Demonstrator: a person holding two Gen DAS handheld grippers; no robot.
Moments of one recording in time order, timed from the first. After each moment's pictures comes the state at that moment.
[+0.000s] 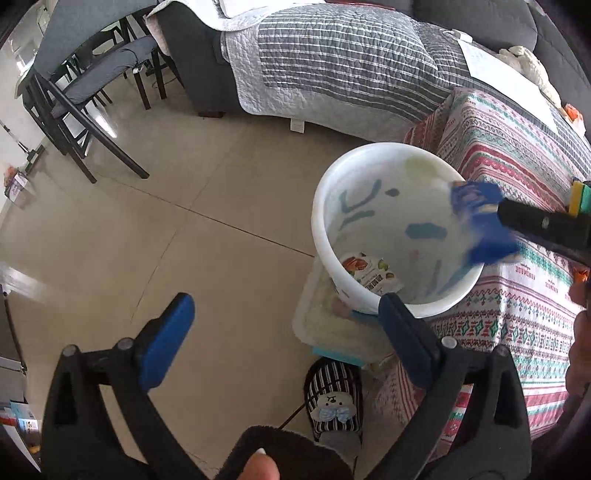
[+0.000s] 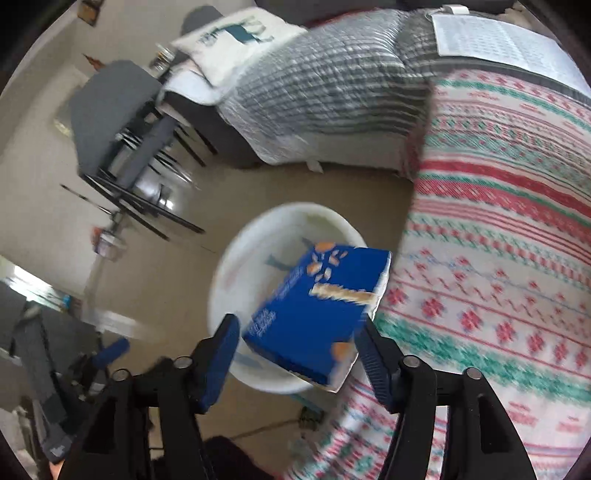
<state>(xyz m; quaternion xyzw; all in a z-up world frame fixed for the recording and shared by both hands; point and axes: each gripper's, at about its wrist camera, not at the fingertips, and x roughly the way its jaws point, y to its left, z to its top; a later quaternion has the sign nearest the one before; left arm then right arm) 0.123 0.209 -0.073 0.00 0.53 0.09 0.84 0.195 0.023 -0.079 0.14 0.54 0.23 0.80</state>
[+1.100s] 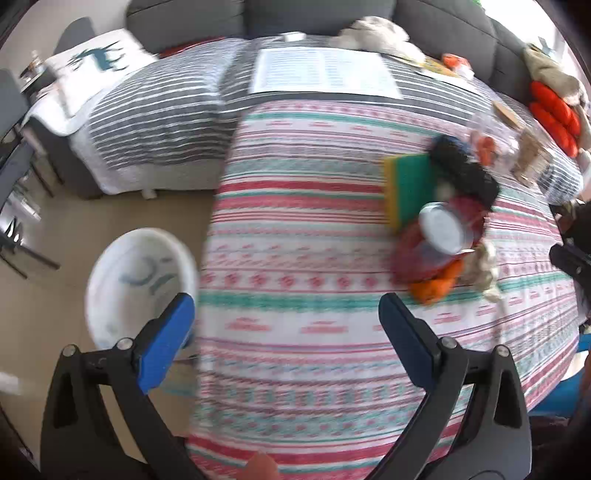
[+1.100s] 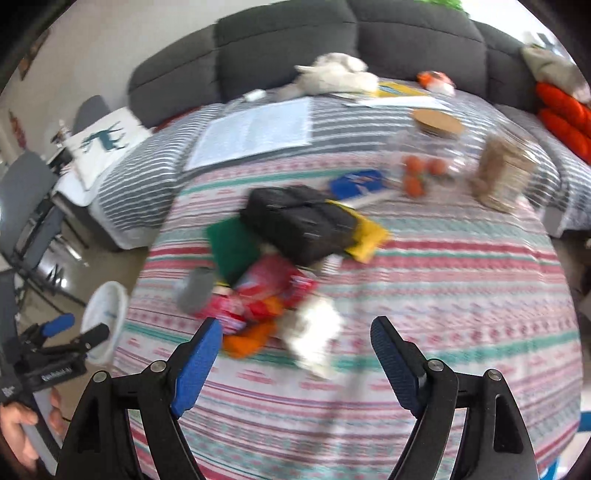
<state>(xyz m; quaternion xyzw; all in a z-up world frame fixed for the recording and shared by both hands) 0.139 -0.050 -0.020 0.06 0.49 -0.10 0.86 0.079 -0.290 0.025 0.10 0.47 -0.05 0.88</state>
